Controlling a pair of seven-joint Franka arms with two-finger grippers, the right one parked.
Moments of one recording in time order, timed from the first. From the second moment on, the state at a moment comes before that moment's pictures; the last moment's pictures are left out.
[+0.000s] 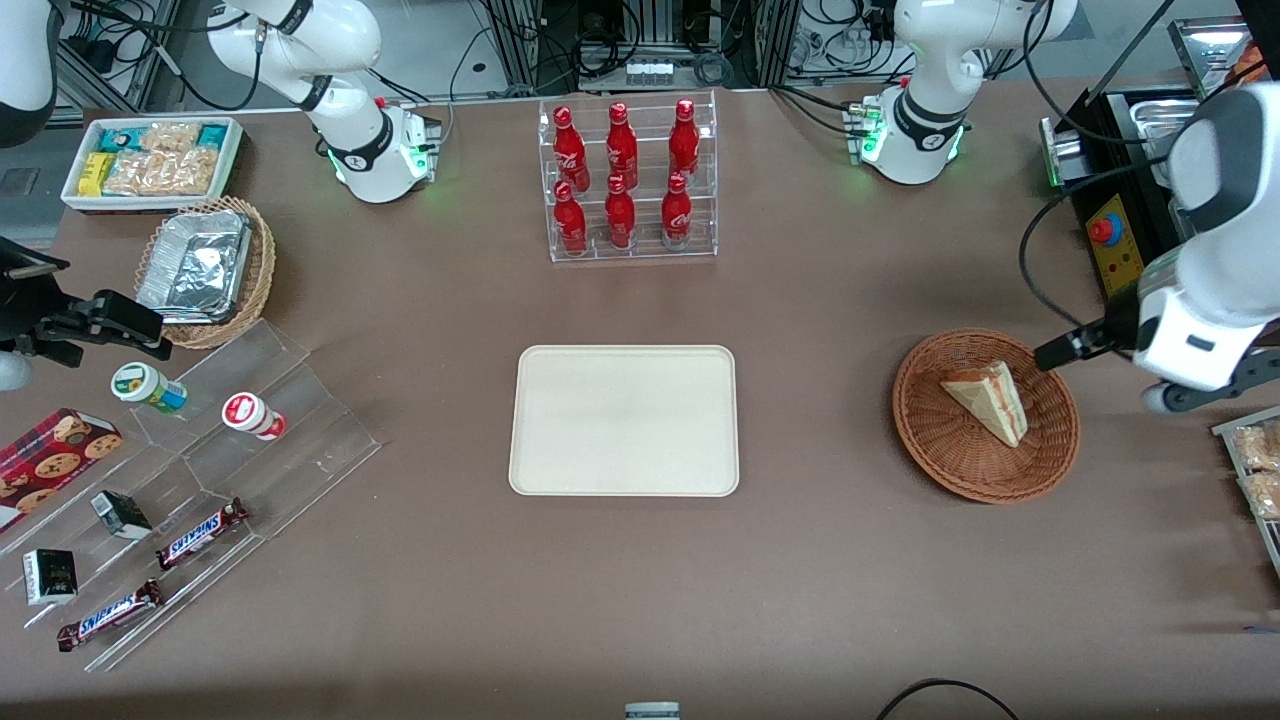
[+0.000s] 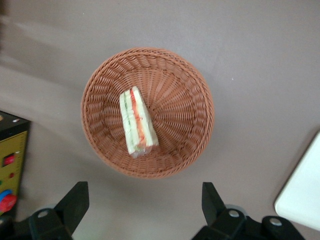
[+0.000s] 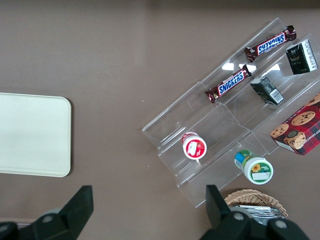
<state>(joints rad) -0.02 0.10 -0.01 -1.80 0.02 1.81 -0.40</state>
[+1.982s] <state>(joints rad) 0.03 0.33 0.02 -2.21 -0.01 2.44 -0.74</state>
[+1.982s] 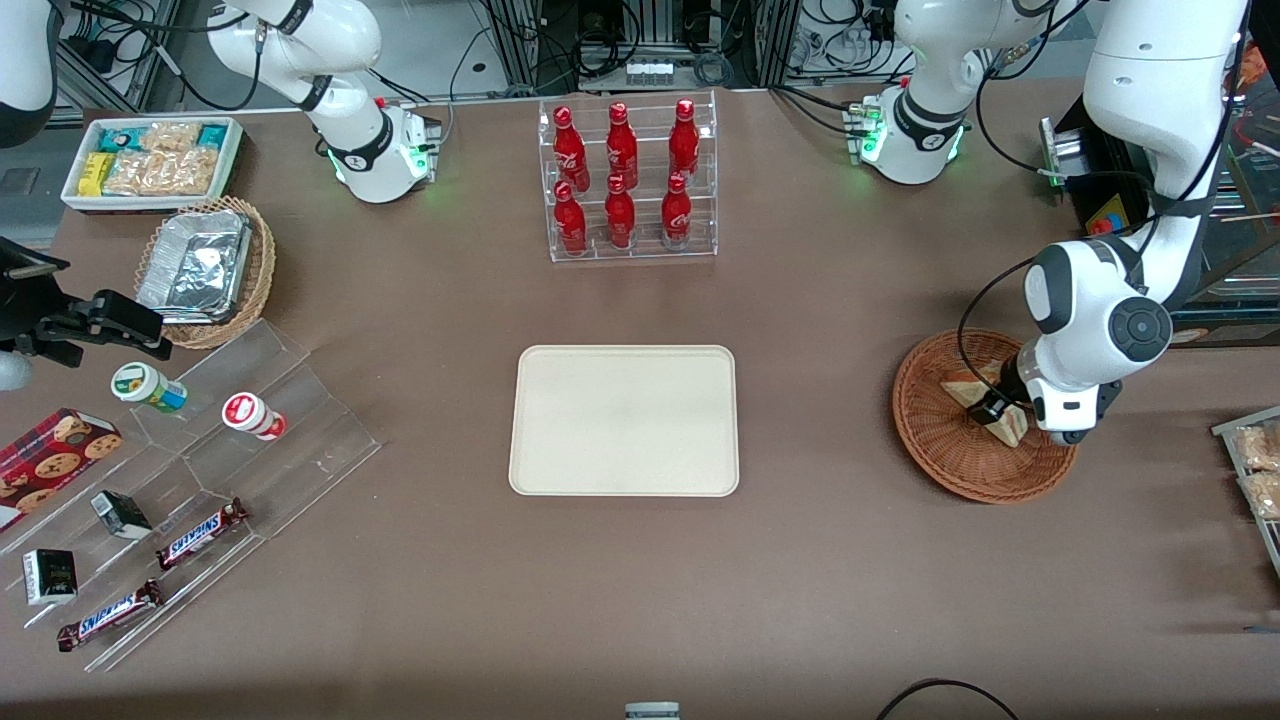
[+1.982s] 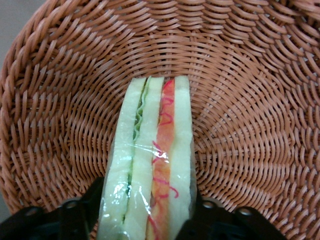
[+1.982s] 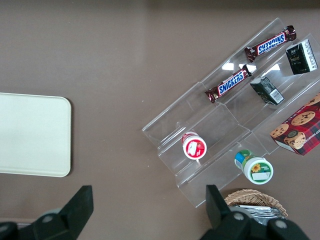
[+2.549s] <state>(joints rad) -0.06 0.25 0.01 -2.05 -0.01 2.18 -0.60</state>
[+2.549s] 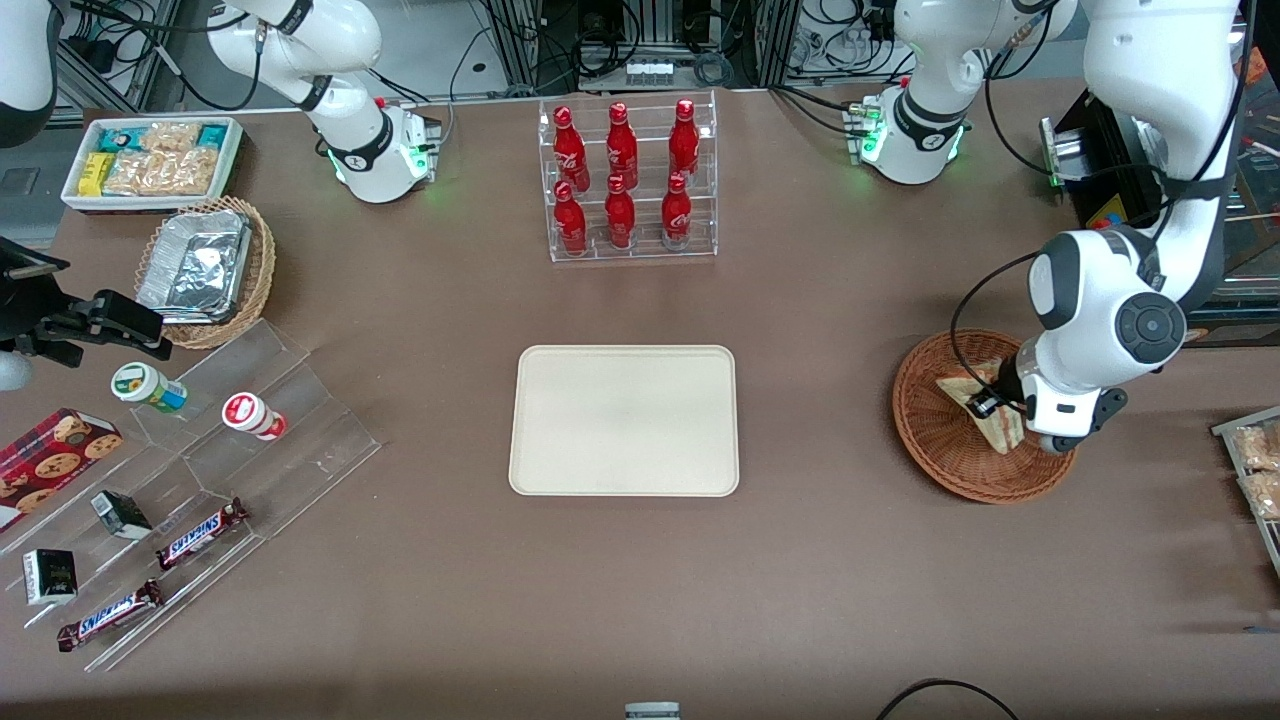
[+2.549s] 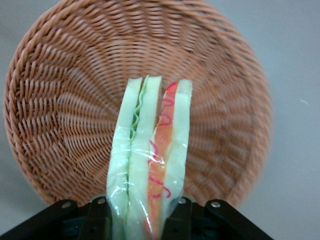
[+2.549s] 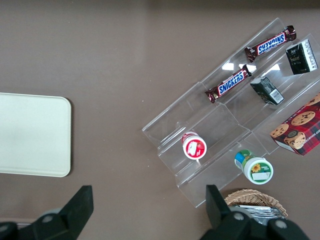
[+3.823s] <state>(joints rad) -0.65 0.59 -0.01 -1.64 -0.06 2.20 -0.65</state>
